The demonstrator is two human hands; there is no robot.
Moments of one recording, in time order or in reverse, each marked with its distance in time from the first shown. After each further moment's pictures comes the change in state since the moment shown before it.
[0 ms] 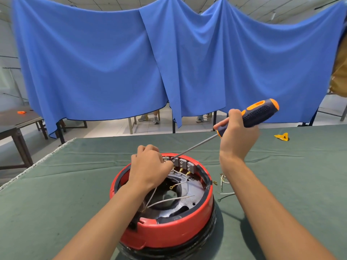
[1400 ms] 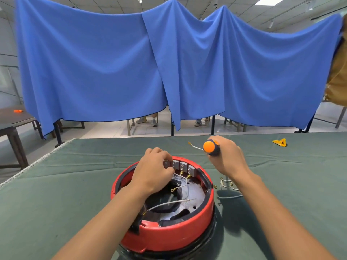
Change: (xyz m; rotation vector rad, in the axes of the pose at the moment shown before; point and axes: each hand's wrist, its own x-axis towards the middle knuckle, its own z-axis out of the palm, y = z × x) left_hand -0.002 -0.002 0.002 -0.088 -0.093 0.093; right_hand 0.028 0.042 -0.043 -1.255 -0.739 -0.407
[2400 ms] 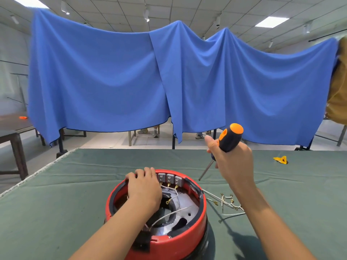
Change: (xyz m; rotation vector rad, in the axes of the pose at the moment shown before) left_hand -0.010 0.002 -0.009 0.920 -0.292 -0.195; right_hand -0.004 -0.045 -0.033 0.457 0.346 0.115
